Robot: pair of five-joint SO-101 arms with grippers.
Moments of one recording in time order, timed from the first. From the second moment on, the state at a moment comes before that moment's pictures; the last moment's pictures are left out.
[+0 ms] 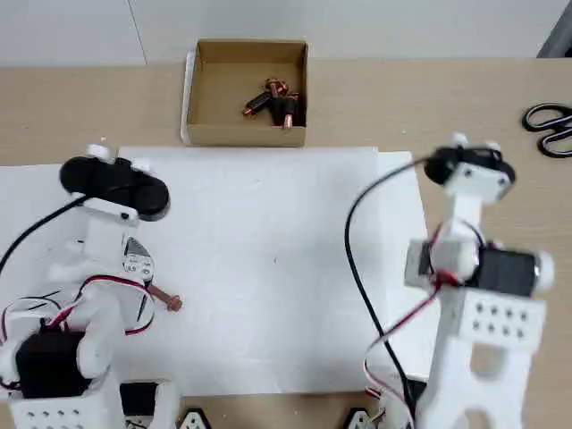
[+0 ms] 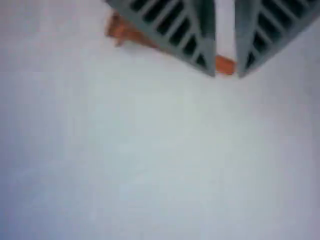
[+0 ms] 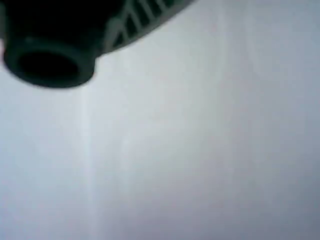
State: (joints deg) left arm -7.9 -61.8 29.5 92.9 -18.7; right arm 8.4 -44.7 25.1 98.3 -1.5
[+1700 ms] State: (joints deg) left arm -4.9 -13.3 27.7 98.9 -76.7; right arm 21.4 -51.0 31.6 96.5 7.3
